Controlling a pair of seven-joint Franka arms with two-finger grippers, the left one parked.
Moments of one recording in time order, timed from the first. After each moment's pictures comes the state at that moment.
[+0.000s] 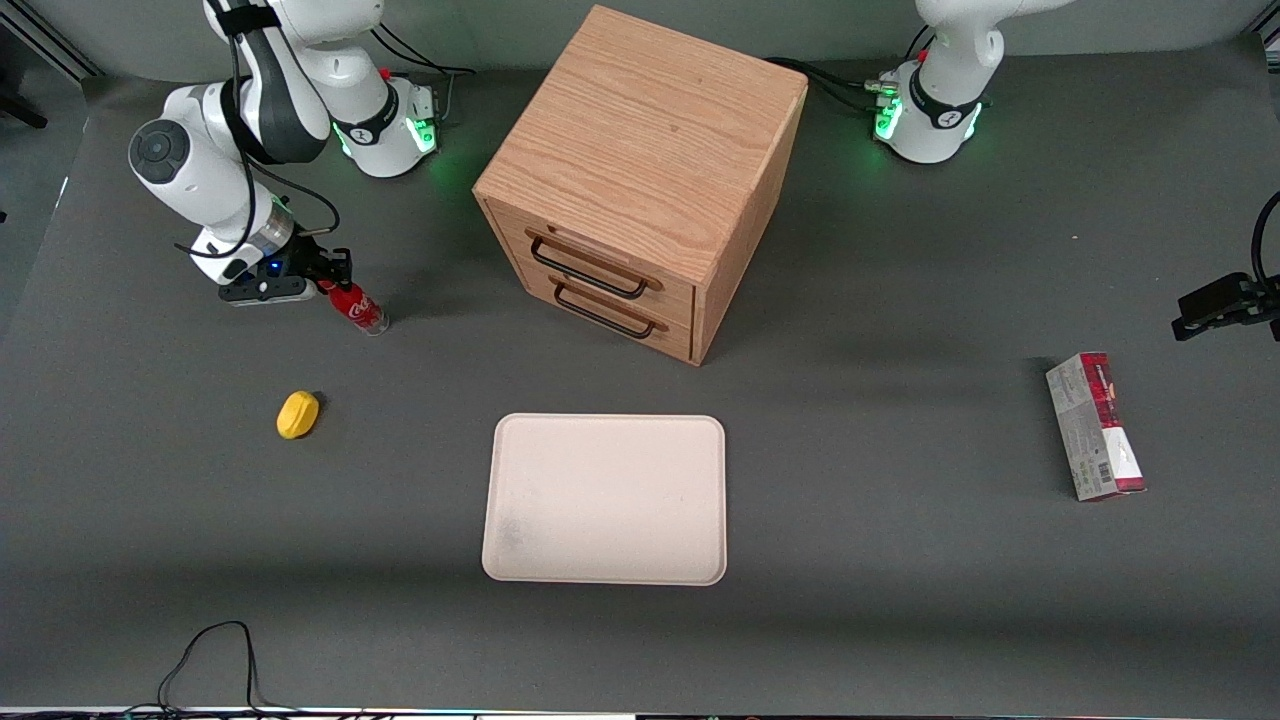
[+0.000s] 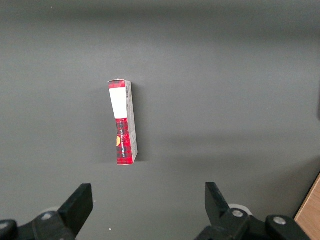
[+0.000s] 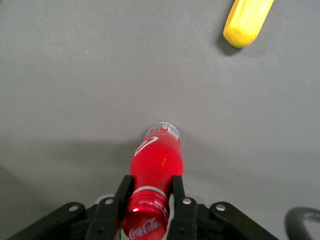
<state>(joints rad) 0.15 -0.29 -0.13 -2.72 -0.02 2.41 0.00</state>
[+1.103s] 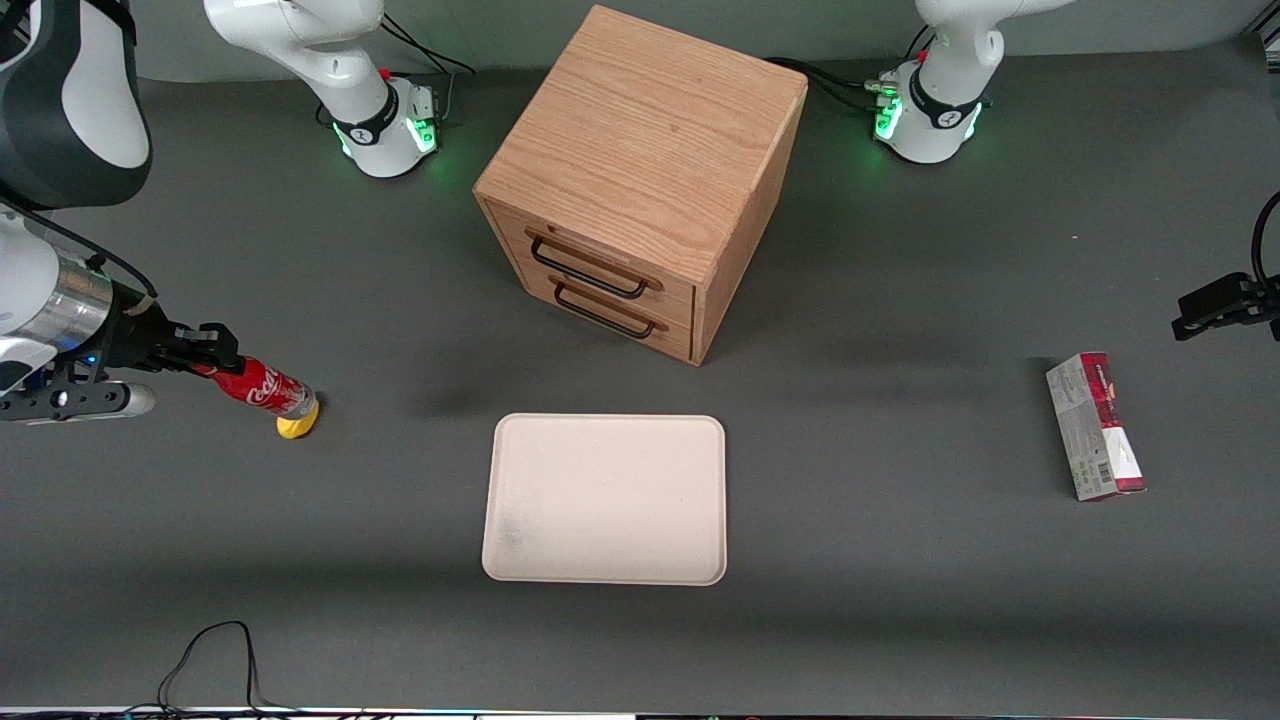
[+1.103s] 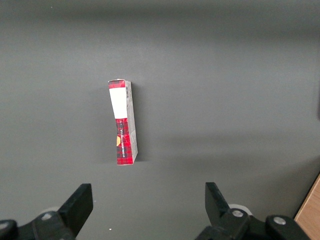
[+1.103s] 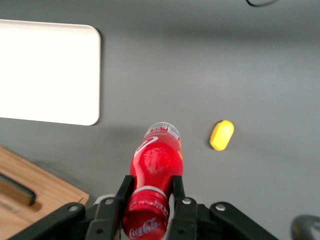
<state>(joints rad) 0.09 0.21 -0.01 -1.44 0.06 1.61 0.02</state>
